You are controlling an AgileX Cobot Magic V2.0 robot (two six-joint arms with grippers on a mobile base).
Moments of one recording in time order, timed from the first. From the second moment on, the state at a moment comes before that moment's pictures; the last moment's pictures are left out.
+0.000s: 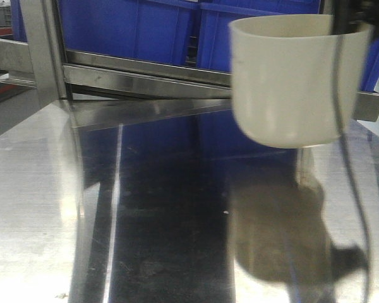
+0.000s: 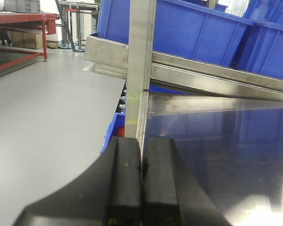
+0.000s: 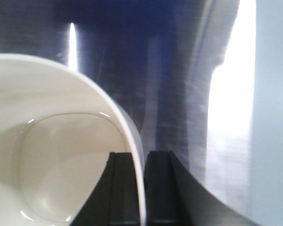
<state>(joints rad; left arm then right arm) -0.05 -0.01 0.01 -0.12 0.08 0.04 0.35 1.49 -1.29 -0.20 0.83 0.41</state>
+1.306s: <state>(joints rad) -0.05 -0.01 0.01 -0.12 0.08 0.04 0.16 0.76 -0.77 -0.08 0.89 0.25</state>
